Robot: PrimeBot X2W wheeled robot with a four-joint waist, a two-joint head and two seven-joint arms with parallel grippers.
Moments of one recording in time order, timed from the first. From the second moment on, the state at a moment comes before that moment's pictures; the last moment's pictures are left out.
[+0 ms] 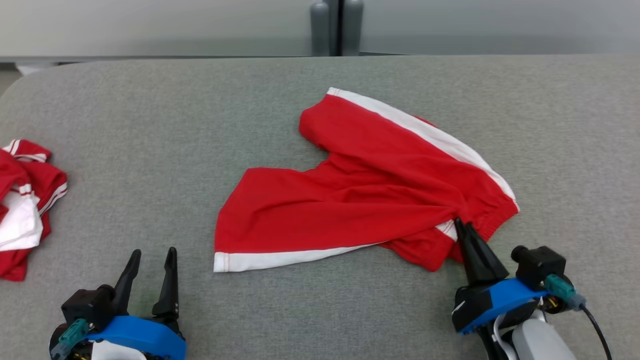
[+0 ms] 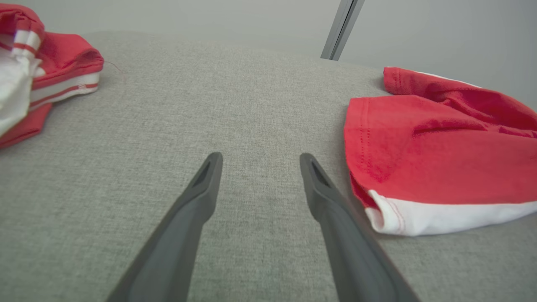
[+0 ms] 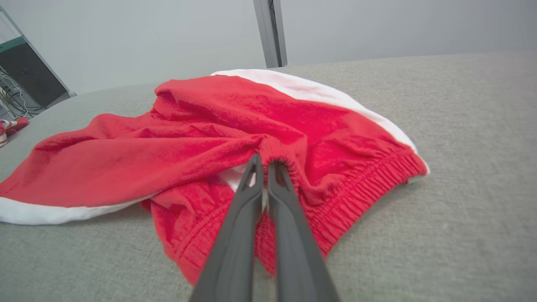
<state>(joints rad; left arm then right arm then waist) -0.11 0.26 -0.17 0.42 -0.47 -0.13 -0.26 -0.22 -0.05 0.13 0.43 0.22 0.13 -0.26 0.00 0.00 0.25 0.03</state>
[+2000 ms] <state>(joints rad) -0.02 0.20 -0.07 0.44 -0.38 -0.13 -0.26 -0.04 -0.05 0.08 0.28 0.16 0.13 -0.26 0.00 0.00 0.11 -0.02</state>
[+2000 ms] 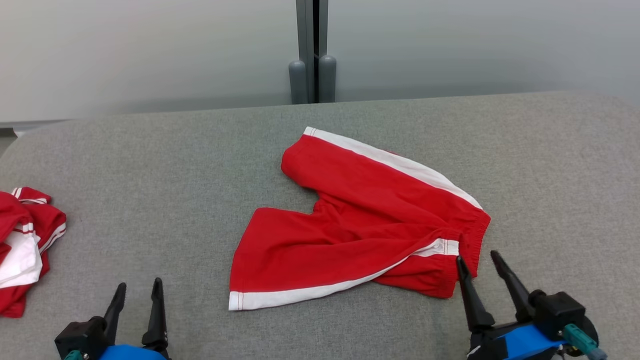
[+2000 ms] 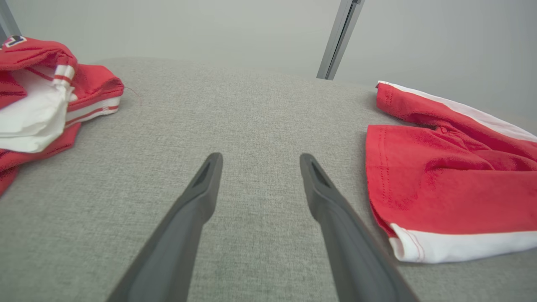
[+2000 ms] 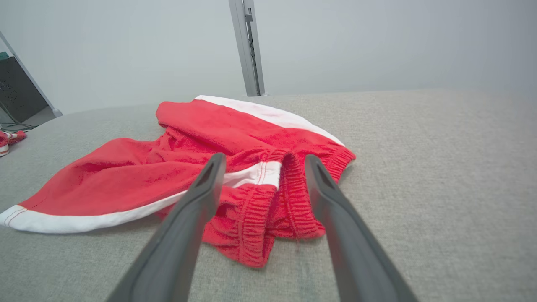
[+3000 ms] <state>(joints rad) -0.03 0.23 -0.33 0.51 -0.52 -0.13 -0.26 -0.05 -0.05 0.07 0.30 0.18 0.13 -0.26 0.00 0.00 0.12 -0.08</state>
